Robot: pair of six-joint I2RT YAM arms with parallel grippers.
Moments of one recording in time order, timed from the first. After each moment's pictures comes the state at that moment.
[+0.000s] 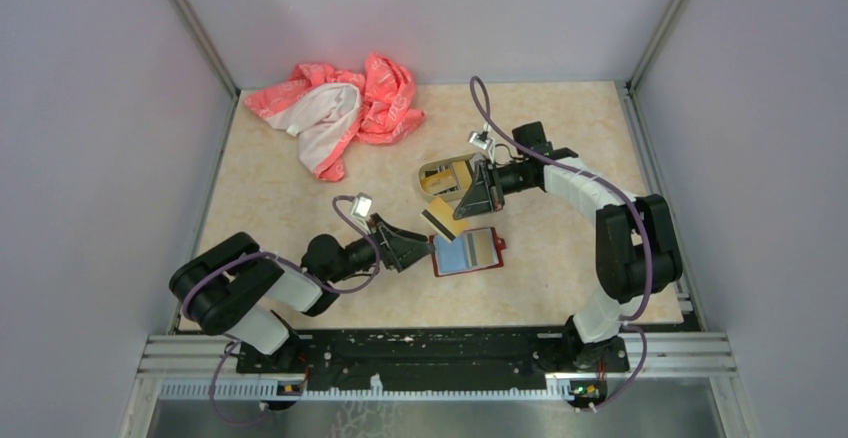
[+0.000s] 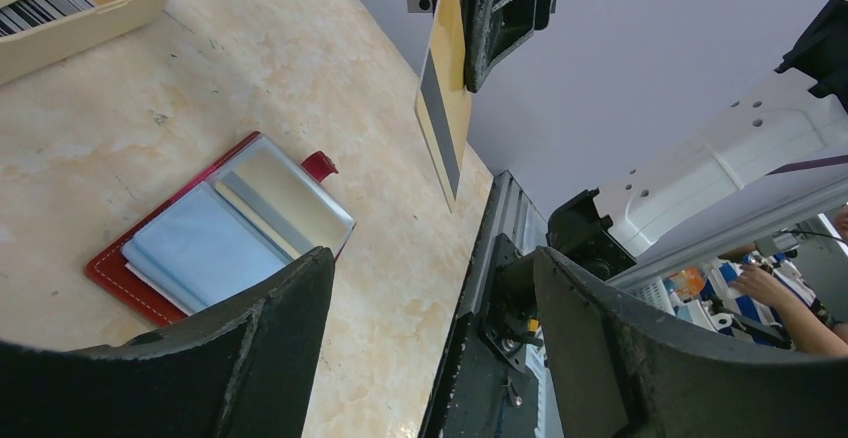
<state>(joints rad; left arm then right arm) -0.76 1.54 0.17 1.51 0.34 -0.90 0.30 1.65 1.10 -0.50 -1.41 -0.19</state>
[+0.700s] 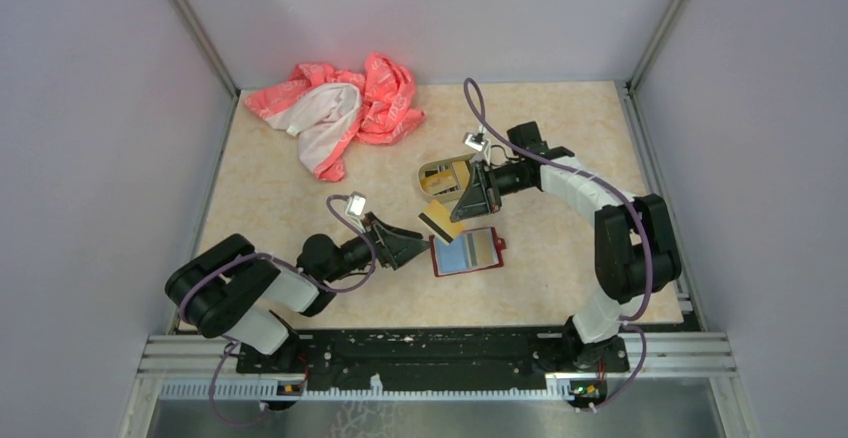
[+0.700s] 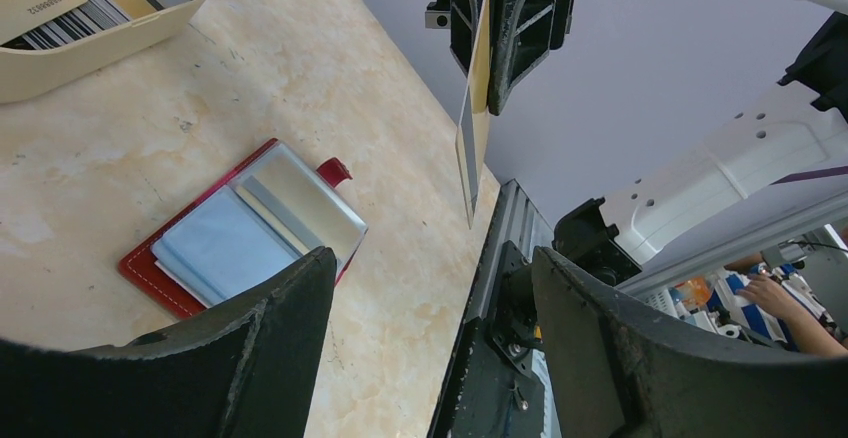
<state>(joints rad) -0.72 1.52 0.15 1.51 0.35 -0.90 0.32 1.65 1.11 -0.55 -1.41 -0.24</state>
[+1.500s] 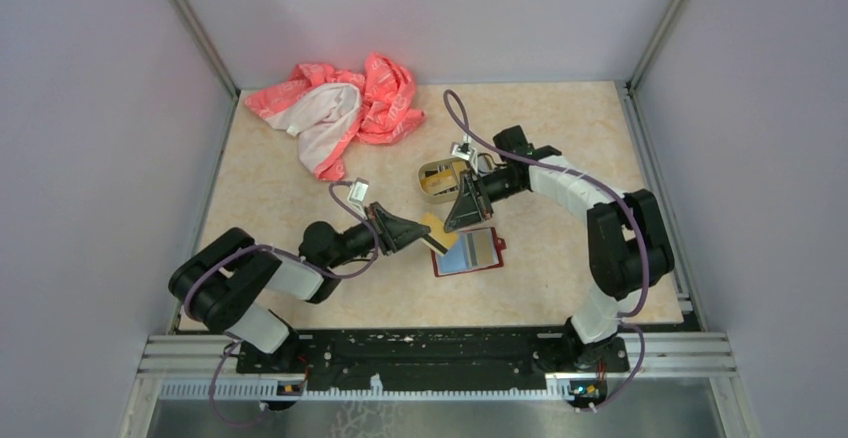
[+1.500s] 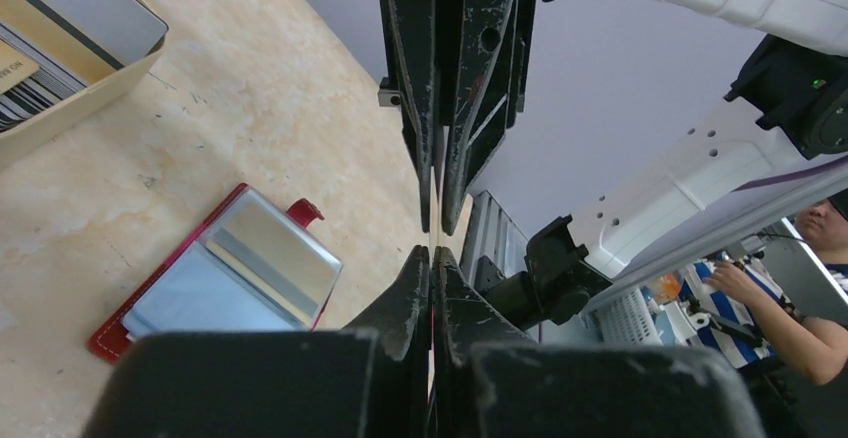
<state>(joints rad) -0.67 1.55 0.25 1.51 0.45 -0.93 0.39 1.68 1.15 -0.65 -1.35 -0.34</state>
